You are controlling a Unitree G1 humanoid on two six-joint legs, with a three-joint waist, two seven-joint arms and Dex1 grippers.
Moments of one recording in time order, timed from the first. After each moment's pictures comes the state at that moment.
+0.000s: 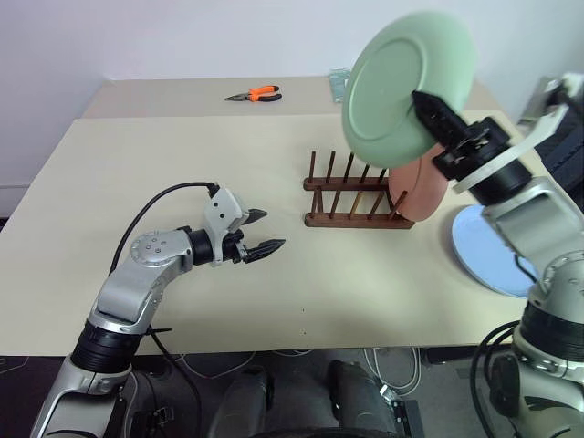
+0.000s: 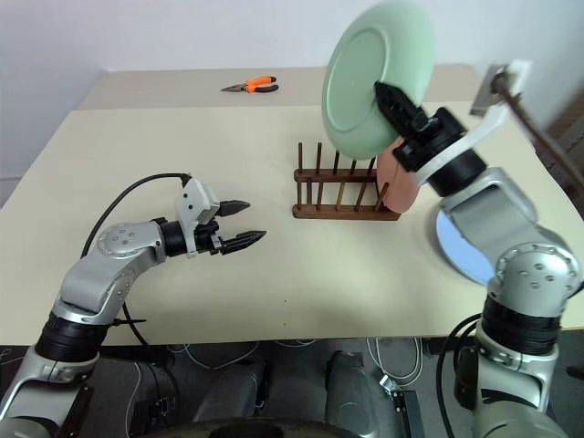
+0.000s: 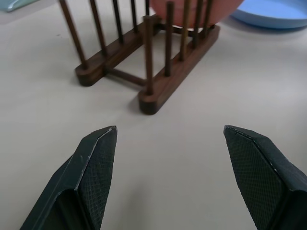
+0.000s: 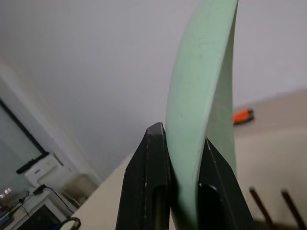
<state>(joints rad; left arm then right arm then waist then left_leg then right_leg) -0.35 0.57 -0.10 -0.25 -0.36 0.52 -0.80 -0.50 -0.52 -0.32 -0.43 1.47 0.71 -0.16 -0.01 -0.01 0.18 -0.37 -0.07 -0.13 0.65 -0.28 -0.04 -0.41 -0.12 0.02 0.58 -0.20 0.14</state>
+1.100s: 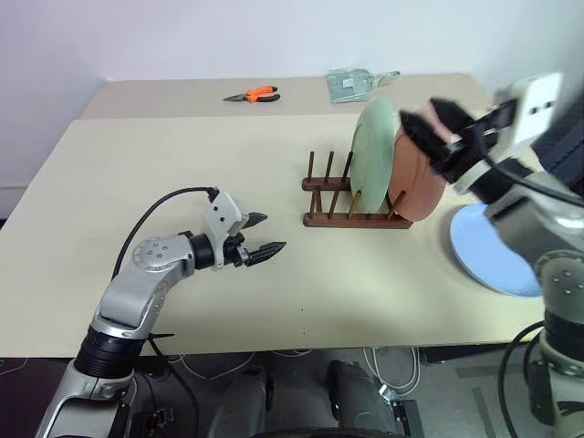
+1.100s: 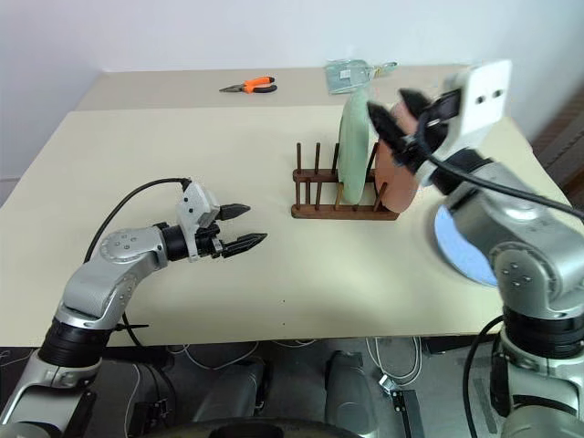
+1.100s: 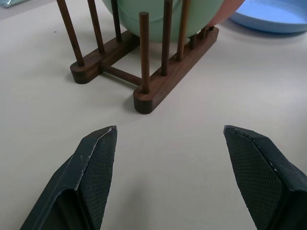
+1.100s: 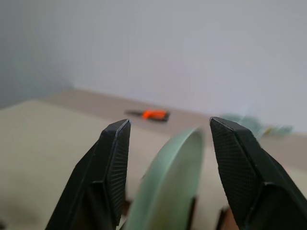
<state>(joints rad) -0.33 0.54 -0.11 -0.26 -0.36 0.52 -0.79 -0.48 -0.77 -0.29 -0.48 0.93 0.67 0.11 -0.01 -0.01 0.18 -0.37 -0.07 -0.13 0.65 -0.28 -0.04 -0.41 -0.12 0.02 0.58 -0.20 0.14</state>
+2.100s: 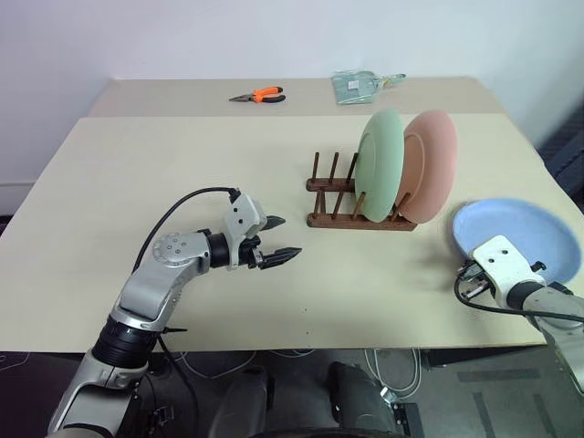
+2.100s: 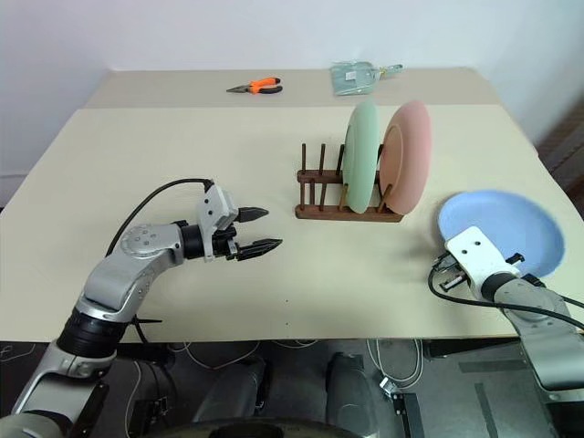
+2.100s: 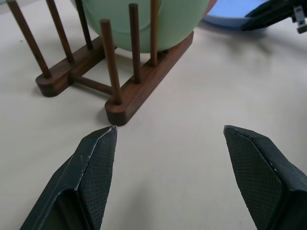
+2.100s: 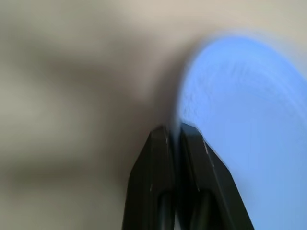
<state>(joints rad) -0.38 0.50 -0.18 -0.22 -0.33 0.49 -0.84 0.14 -0.88 -0.18 -0.24 0.12 0.48 0.39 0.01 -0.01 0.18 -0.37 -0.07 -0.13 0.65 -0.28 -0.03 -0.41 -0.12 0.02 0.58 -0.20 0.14</state>
